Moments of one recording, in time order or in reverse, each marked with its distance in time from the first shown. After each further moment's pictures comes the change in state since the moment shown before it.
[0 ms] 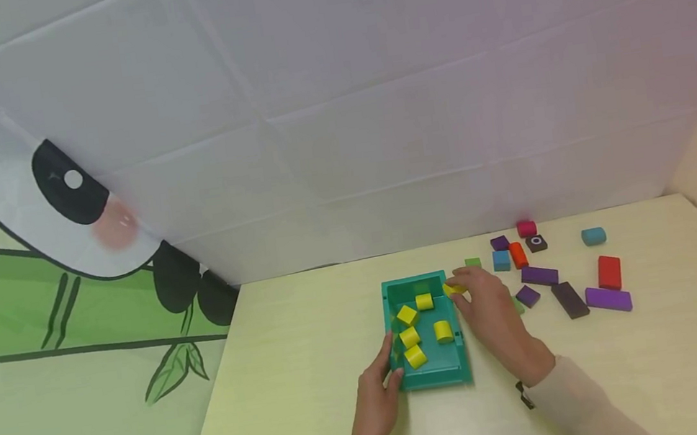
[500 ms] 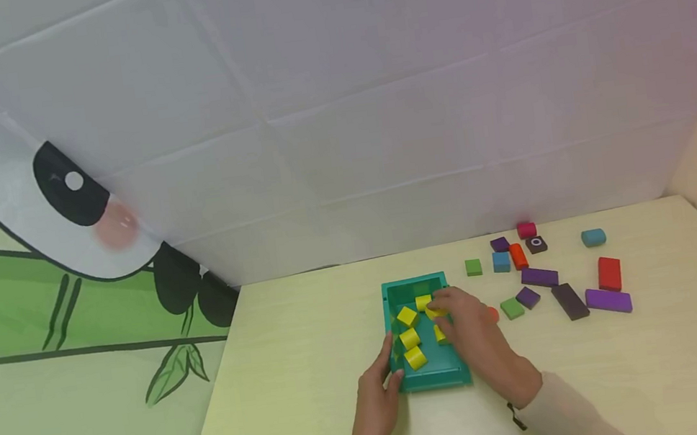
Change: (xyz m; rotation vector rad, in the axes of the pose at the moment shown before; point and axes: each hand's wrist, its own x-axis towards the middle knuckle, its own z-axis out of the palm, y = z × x) left_hand 0.000 0.000 0.000 0.001 0.007 0.028; right_hand -0.016 -0.020 0.019 -0.012 -0.080 -0.080
